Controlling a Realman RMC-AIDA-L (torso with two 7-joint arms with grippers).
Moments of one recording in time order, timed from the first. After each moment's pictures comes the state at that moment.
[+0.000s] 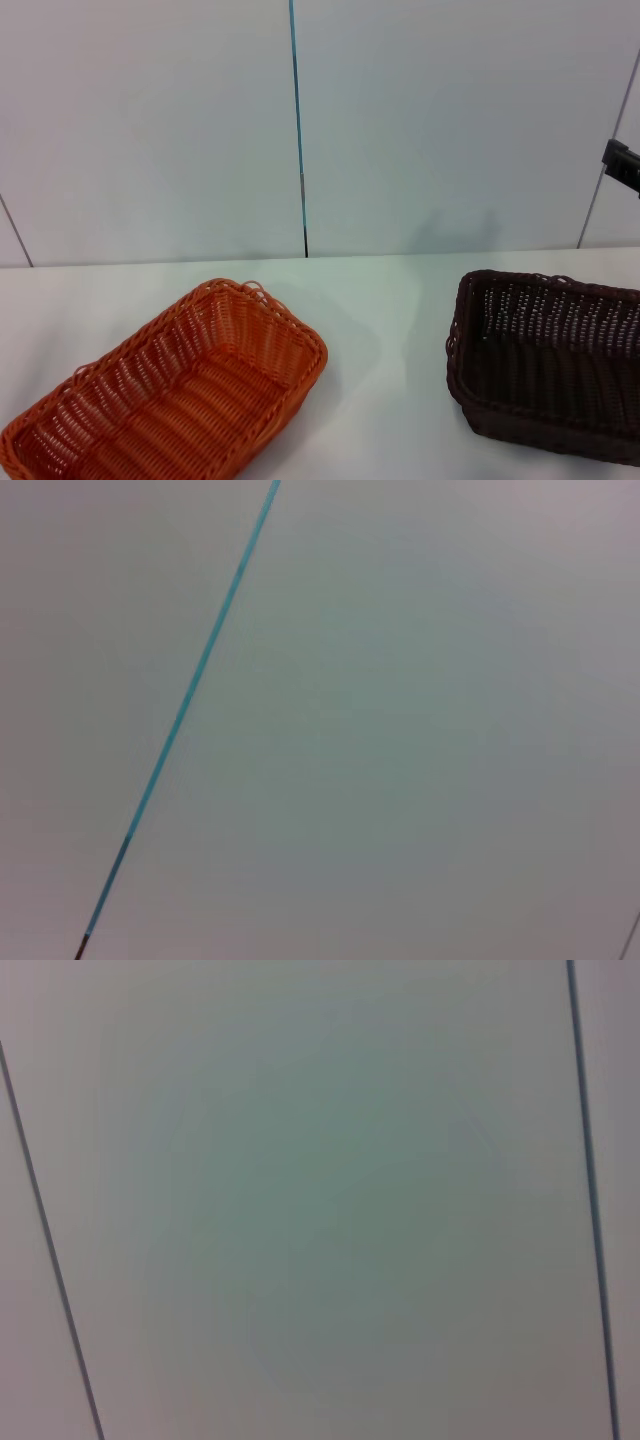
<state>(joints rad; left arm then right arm) -0.21 -2.14 -2.41 -1.05 1.37 -0.96 1.45 -0.01 2.01 1.44 1.94 -2.93 0.45 -2.83</state>
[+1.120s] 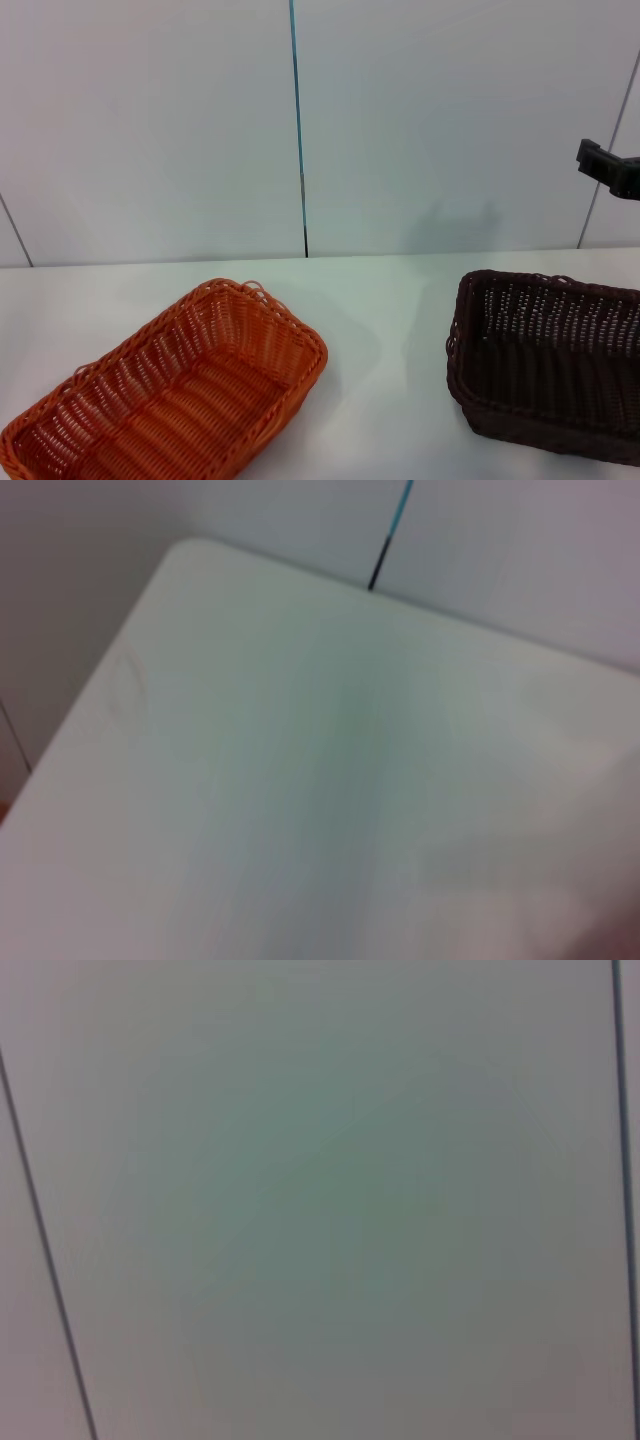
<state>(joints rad) -0.42 -2.02 -2.42 -1.44 2.77 -1.45 0.24 0.11 2.01 1.47 1.80 -2.93 0.45 -2.83</state>
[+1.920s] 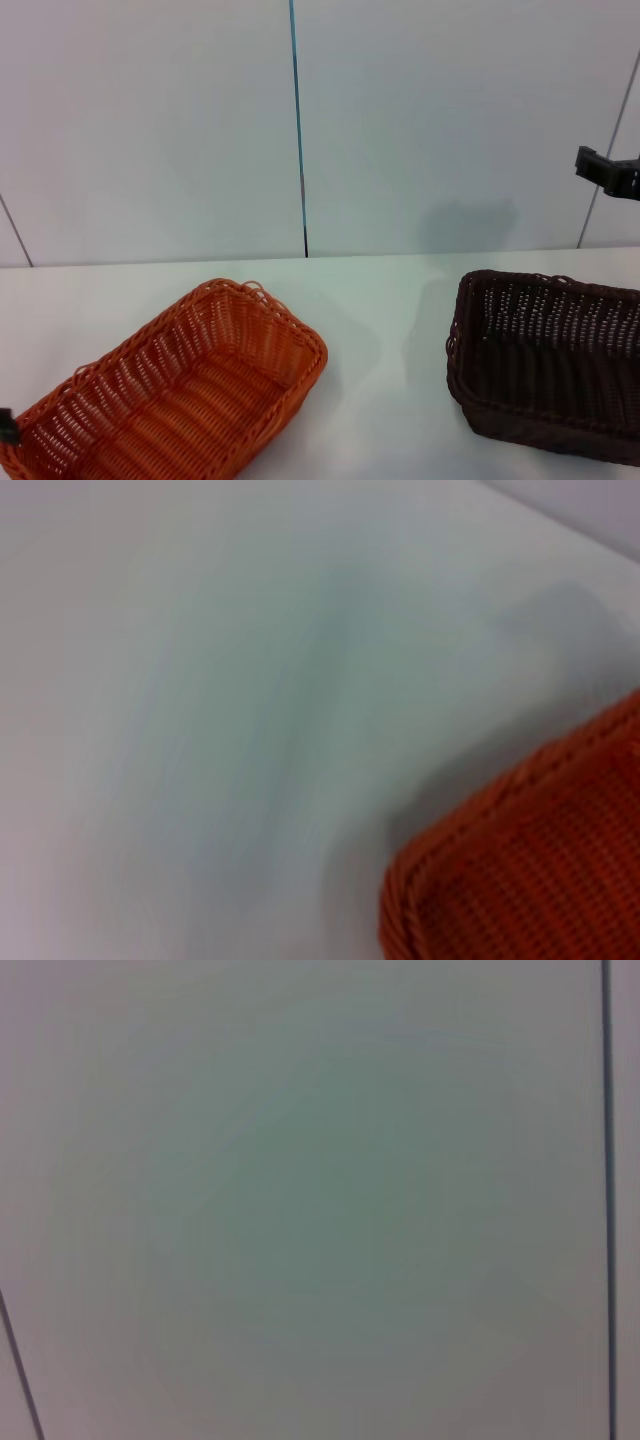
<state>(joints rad) -0.46 -2.08 -2.44 -1.48 2.76 -1.69 0.15 0.24 2.00 1.54 1.64 -2.93 0.46 -2.83</state>
